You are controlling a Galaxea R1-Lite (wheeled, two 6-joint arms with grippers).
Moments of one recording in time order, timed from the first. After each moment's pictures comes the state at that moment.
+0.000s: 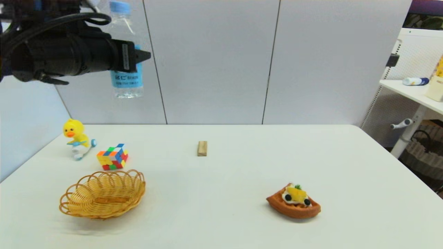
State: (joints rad) left arm -0.33 1.60 -1.47 -0.01 0.06 0.11; right arm 0.00 0.00 -0.01 0.02 0.00 0.01
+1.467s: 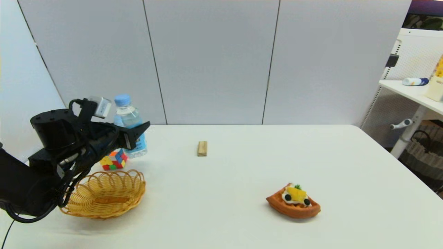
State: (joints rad) left arm -0.10 1.83 -0.58 -1.20 -0.29 0.02; right arm 0.00 0.00 -0.01 0.03 0.00 0.01
